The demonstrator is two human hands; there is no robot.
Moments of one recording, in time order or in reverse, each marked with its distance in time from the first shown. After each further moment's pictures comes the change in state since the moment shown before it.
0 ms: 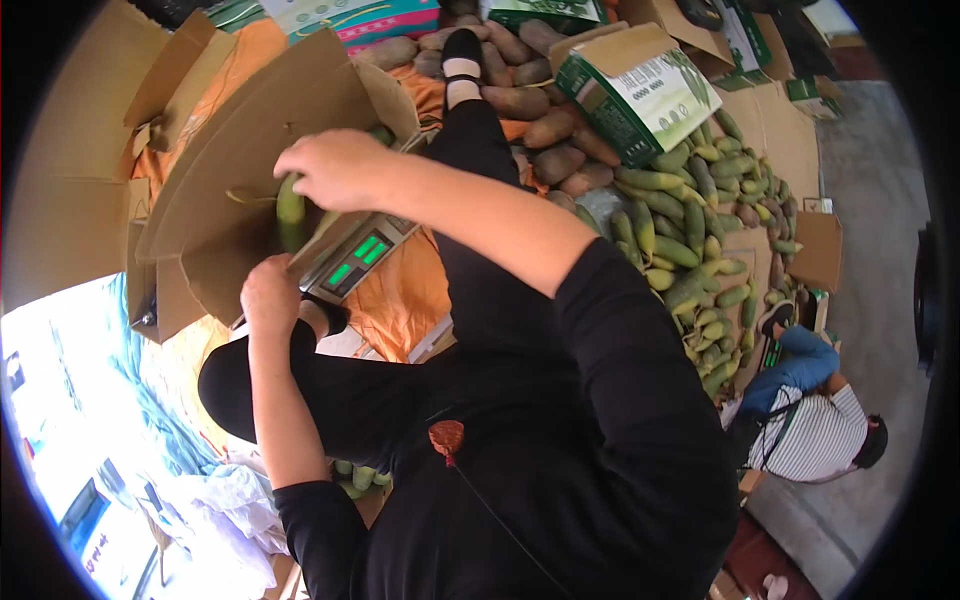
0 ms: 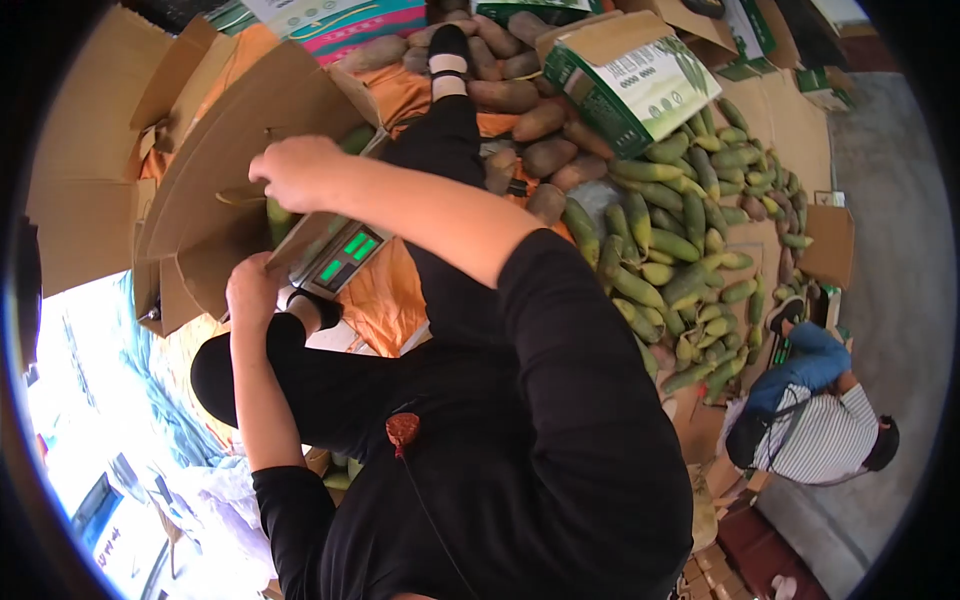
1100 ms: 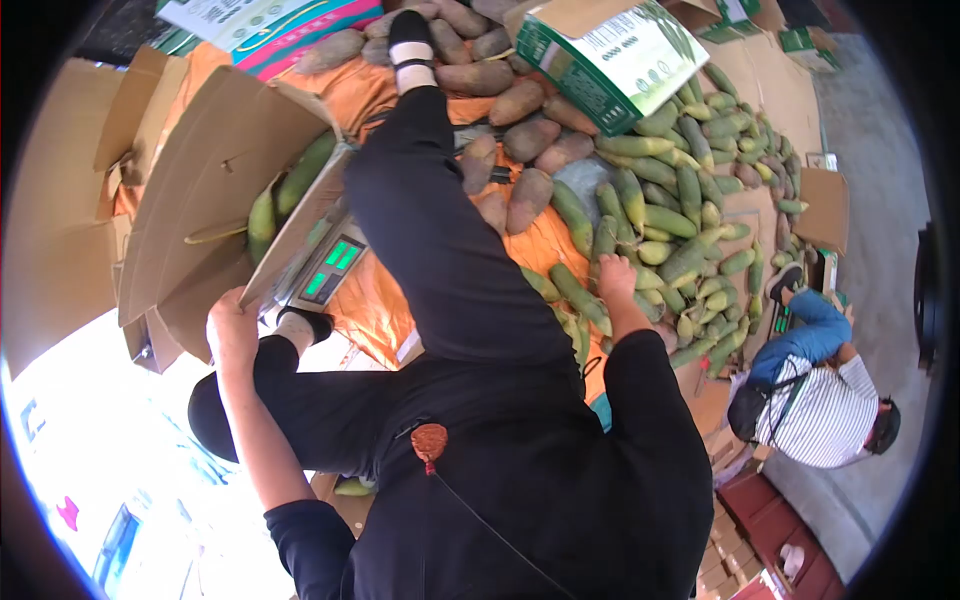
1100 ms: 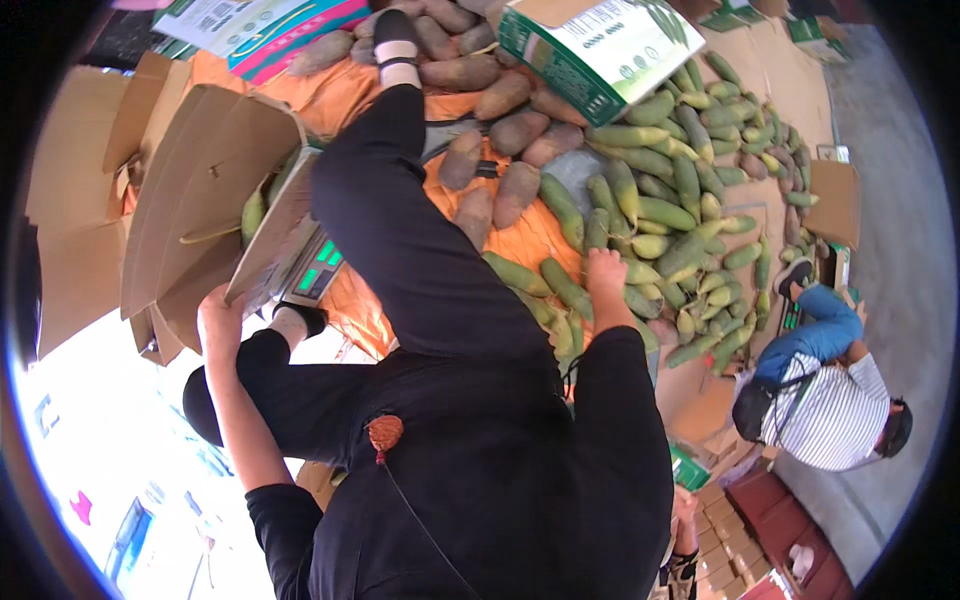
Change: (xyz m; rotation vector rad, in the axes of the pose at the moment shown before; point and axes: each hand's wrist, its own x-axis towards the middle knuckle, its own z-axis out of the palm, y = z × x) left_hand 0.001 0.014 -0.011 -0.095 -0.028 -0.057; right_hand -0.484 0.205 0.058 -0.685 -0.343 1.360
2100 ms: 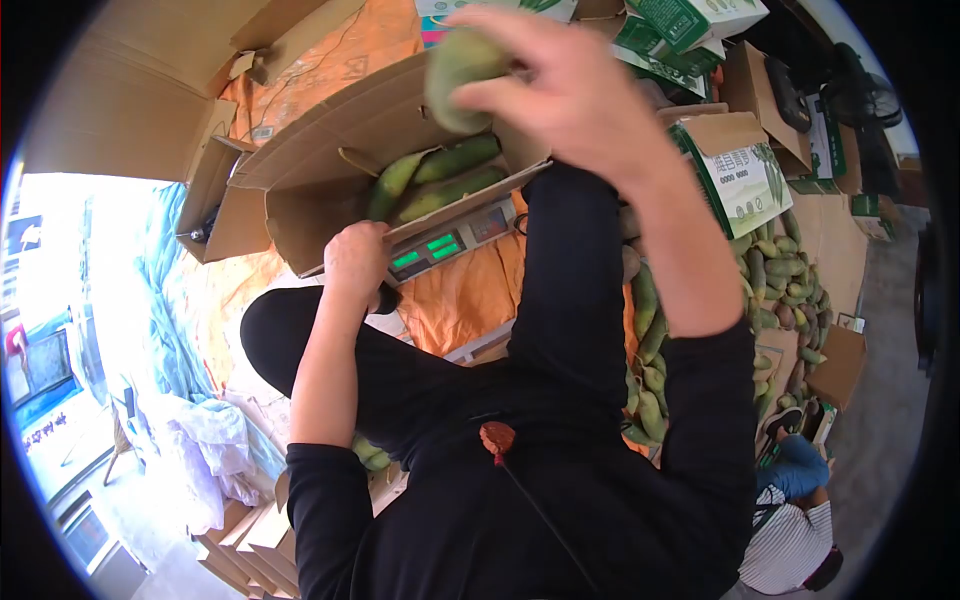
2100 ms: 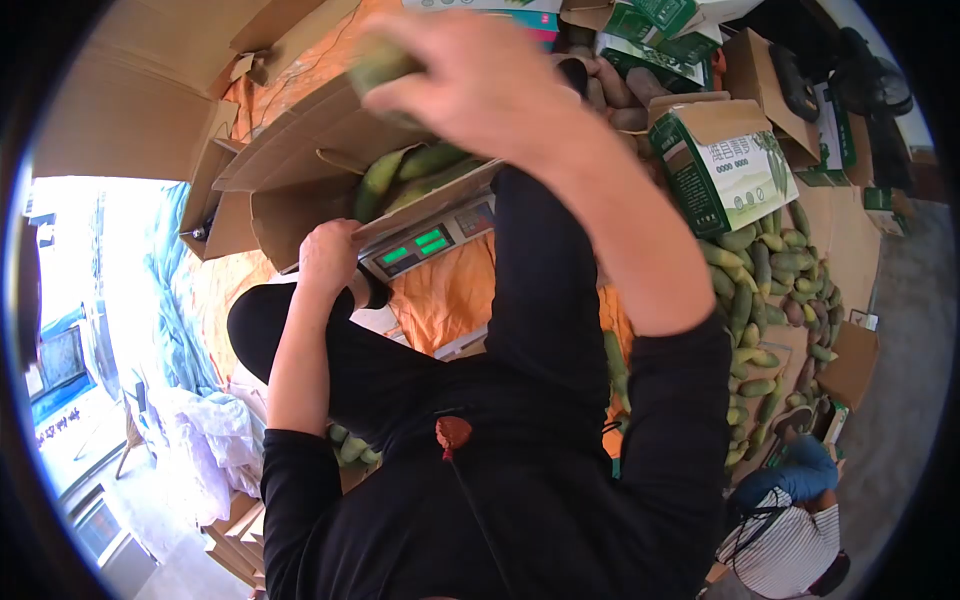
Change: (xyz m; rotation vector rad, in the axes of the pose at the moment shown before) left_hand -0.005 -0.010 0.005 0.101 0.028 0.068; right_hand -0.131 -0.266 -0.488 0.875 0.608 -1.468
